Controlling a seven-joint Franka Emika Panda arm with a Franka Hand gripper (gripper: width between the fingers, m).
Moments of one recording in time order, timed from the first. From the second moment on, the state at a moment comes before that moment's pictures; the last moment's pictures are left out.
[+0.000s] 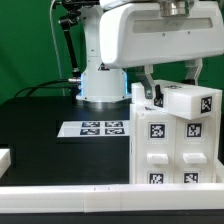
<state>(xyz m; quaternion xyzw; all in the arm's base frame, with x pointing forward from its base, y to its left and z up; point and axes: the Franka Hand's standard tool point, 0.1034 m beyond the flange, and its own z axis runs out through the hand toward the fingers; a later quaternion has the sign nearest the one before) 0.618 0.071 0.152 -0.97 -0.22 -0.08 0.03</state>
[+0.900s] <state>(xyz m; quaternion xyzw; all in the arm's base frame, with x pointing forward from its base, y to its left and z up) 0.617 0.067 0.155 -0.97 0.20 -0.09 0.06</state>
